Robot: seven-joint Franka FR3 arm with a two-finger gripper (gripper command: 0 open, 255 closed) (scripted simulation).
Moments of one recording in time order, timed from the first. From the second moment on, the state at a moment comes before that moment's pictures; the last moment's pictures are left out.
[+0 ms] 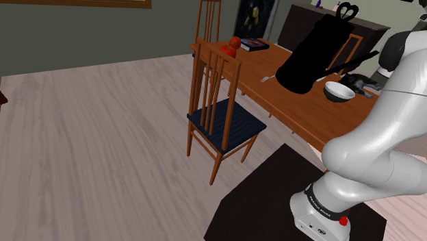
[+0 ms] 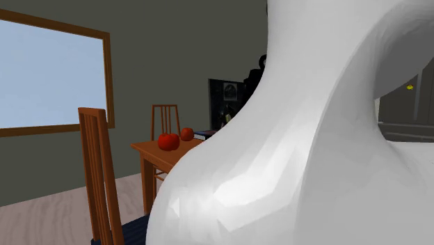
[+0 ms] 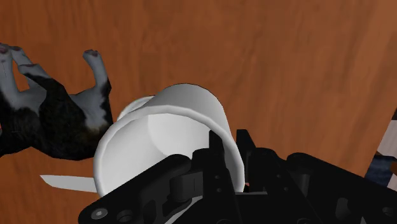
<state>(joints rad) -0.97 0.48 -0.76 -1.06 0.42 1.49 -1.64</state>
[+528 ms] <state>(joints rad) -0.91 0.44 -0.77 -1.23 0.39 1.62 -1.67</state>
